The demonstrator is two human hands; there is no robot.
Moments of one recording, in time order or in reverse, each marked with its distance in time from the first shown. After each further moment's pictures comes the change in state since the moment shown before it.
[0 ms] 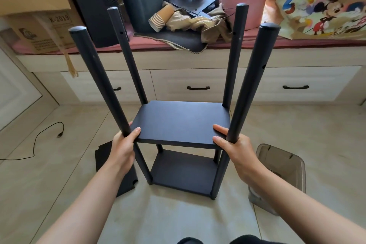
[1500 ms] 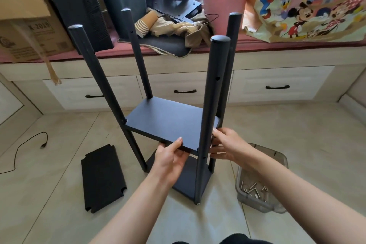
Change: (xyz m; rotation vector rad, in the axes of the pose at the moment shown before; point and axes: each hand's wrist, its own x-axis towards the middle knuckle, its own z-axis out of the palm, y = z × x) left_hand -0.075 -0.036 0.121 -0.513 -0.258 -0.330; right_hand 0.026 -0.011 -0.035 -0.079 -0.155 0.289
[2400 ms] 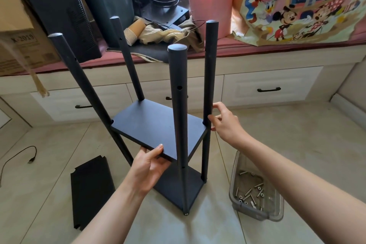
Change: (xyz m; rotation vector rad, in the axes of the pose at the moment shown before) left_hand 0.005 0.023 -0.006 0.130 -0.113 -0.006; right_hand 0.032 -0.034 -0.037 -0.410 0.280 -0.432
